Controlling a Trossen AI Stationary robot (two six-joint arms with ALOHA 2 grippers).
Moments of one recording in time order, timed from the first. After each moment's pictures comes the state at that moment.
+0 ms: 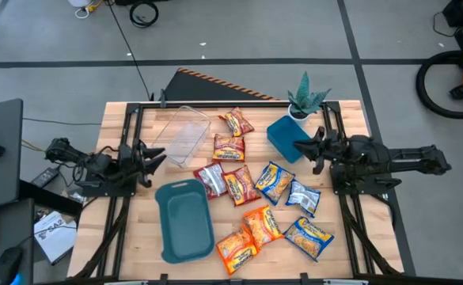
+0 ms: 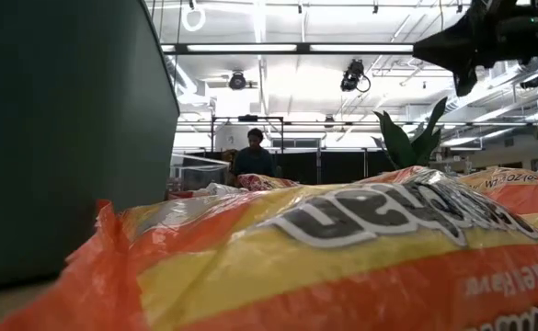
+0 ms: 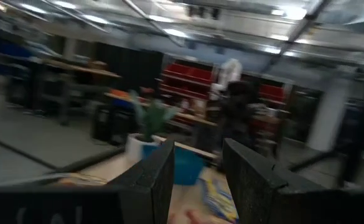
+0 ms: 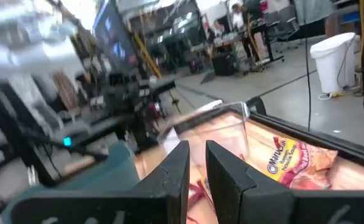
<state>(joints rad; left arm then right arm) -0.42 0.01 0.01 0.34 -0.80 -0.04 -0.03 0.31 0.25 0.09 0.24 0.30</state>
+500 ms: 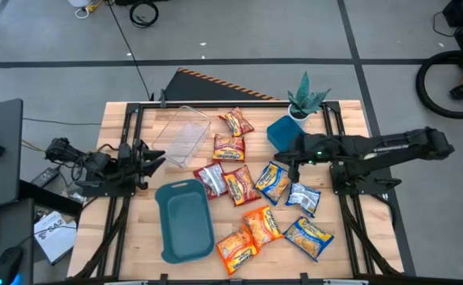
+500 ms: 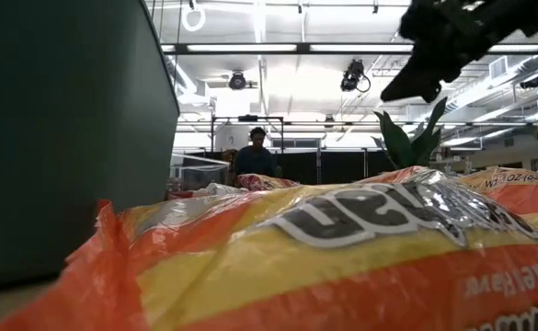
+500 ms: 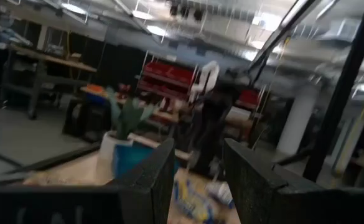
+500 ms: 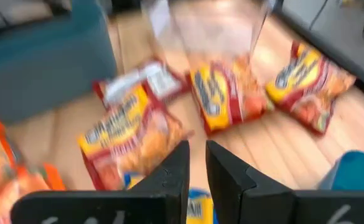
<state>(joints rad) -0.42 0.01 0.04 0.33 -0.69 -0.12 -0.02 0.91 0.60 -0.27 0.16 0.19</state>
